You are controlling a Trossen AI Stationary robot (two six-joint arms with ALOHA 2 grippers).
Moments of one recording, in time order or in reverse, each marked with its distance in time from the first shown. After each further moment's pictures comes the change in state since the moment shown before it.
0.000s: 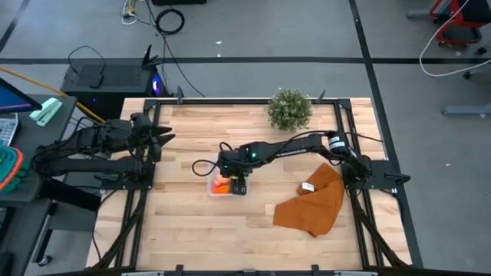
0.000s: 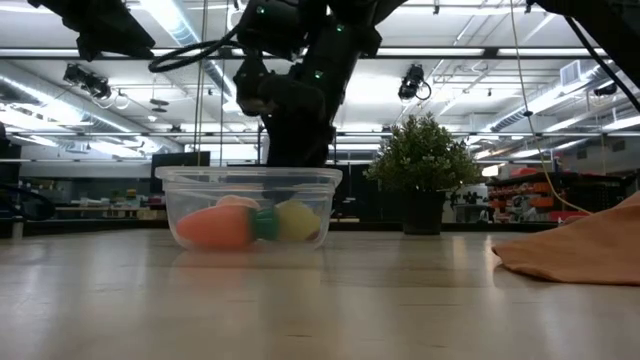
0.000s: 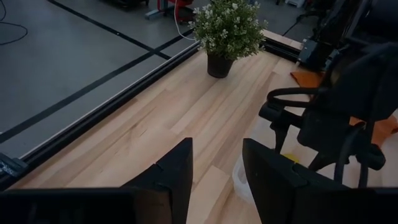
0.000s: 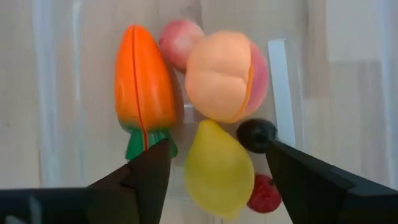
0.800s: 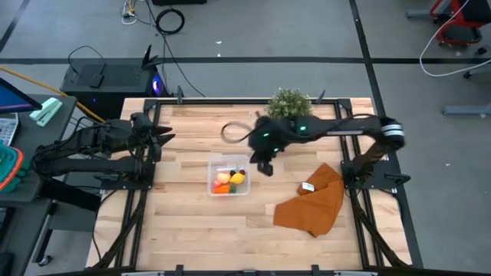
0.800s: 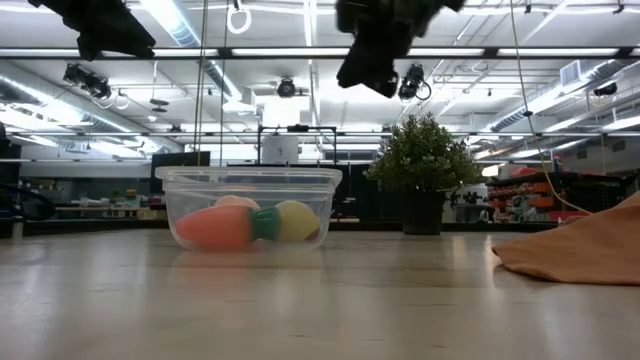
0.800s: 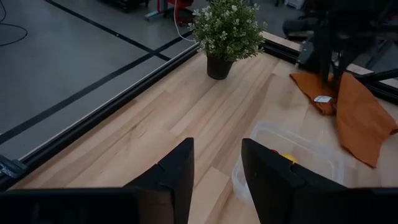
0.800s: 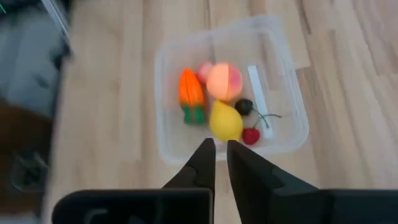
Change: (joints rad) left arm 0.000 0.000 0.001 0.005 0.000 0.002; right arm -0.127 -0.574 -0.409 0.137 -0.221 0.102
